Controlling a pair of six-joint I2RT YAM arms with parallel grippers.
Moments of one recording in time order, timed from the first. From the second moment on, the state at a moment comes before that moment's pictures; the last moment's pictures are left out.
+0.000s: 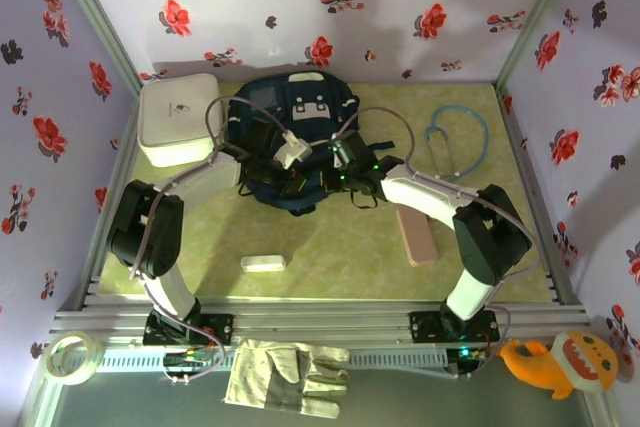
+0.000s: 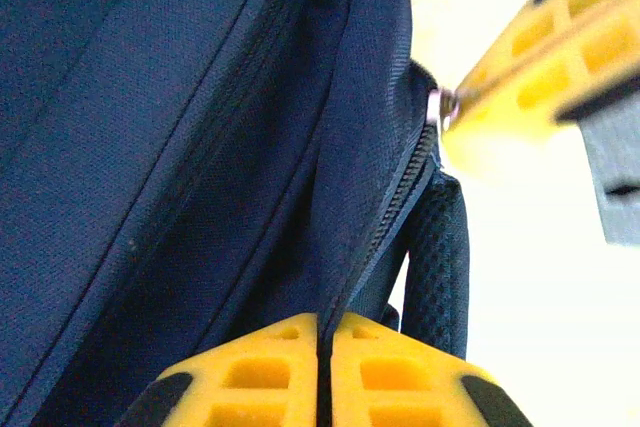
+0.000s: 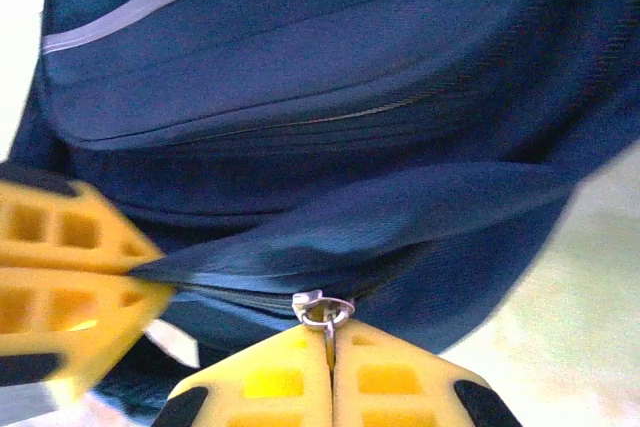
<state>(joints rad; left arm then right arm) -0.50 1.71 1.18 -0.46 0.46 0.21 0.68 1.68 1.14 -0.33 -0.07 0.51</state>
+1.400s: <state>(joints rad) -0.56 1.76 1.32 -0.57 0.51 0.22 0.60 1.66 1.12 -0.32 -0.25 0.46</state>
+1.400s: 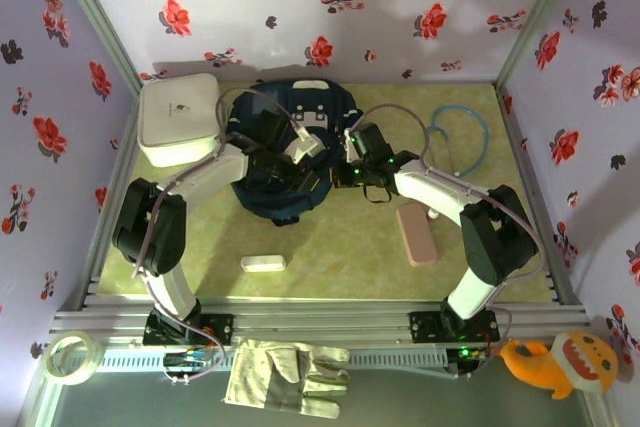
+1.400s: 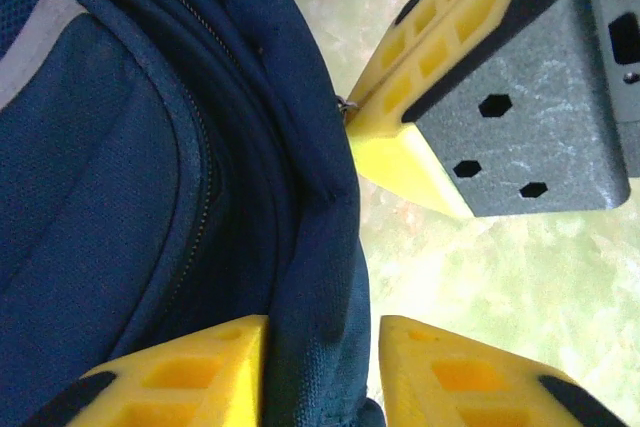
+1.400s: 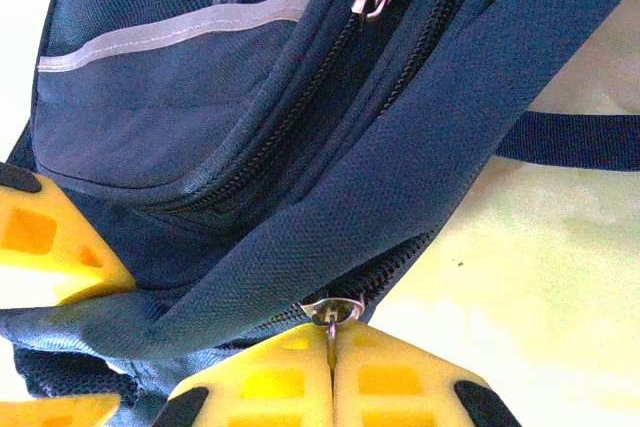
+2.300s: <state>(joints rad) -0.56 1.64 1.30 -0.79 0.34 0.31 0.52 1.73 1.16 -0.34 -0.24 0.46</state>
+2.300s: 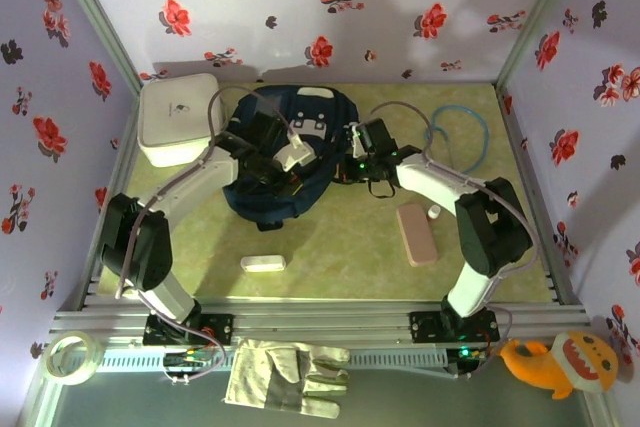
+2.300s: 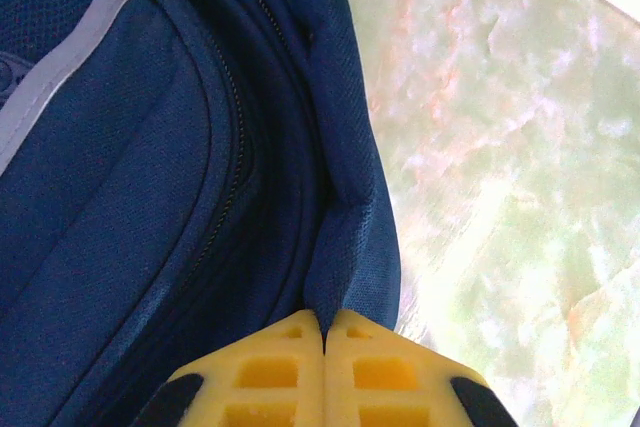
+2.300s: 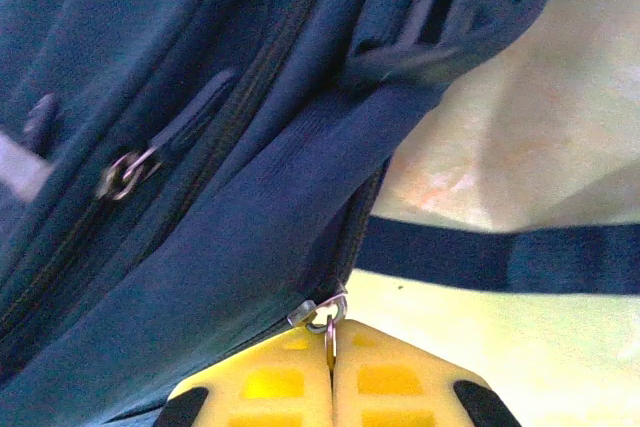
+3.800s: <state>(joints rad) -0.65 1.81 1.46 -0.82 0.11 0.36 0.44 1.46 1.01 -0.41 0.04 0.55</state>
